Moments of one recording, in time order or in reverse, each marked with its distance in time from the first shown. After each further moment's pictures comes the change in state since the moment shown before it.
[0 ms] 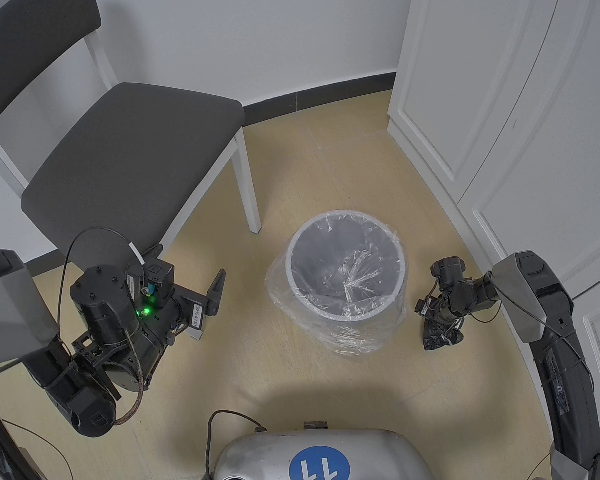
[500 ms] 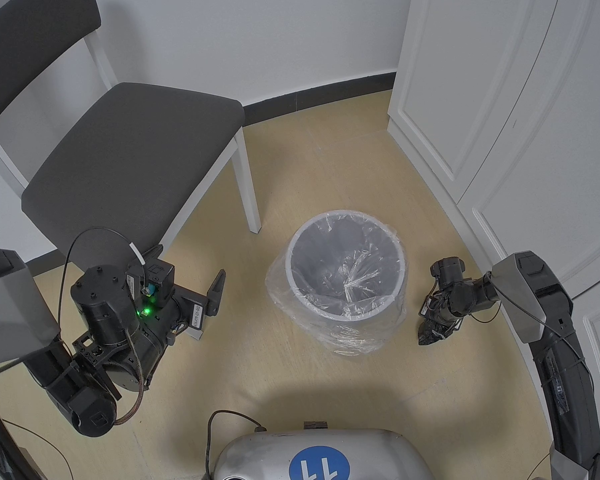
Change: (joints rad) left arm 0.000 0.003 -0.001 0.000 0.000 0.000; right arm 0.001 0.002 -0.001 0.000 0.000 0.001
